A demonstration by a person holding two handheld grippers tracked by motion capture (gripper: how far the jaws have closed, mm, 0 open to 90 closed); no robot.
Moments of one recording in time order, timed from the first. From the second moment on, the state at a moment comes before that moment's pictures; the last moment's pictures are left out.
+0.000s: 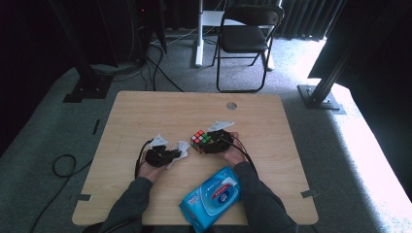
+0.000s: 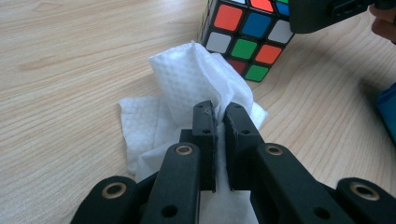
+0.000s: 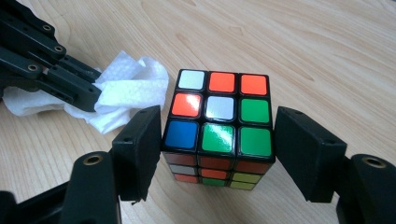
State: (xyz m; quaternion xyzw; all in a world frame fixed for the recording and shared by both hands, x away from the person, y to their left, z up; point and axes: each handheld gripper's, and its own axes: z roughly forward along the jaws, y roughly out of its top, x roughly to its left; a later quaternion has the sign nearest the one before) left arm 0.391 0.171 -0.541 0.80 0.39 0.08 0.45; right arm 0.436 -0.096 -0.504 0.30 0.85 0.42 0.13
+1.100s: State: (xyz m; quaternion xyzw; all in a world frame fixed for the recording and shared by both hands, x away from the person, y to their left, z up) left arm 0.391 0.170 -0.542 0.80 0.39 0.08 0.45; right arm 0.455 -0.107 -0.500 0.39 0.81 0.43 0.10
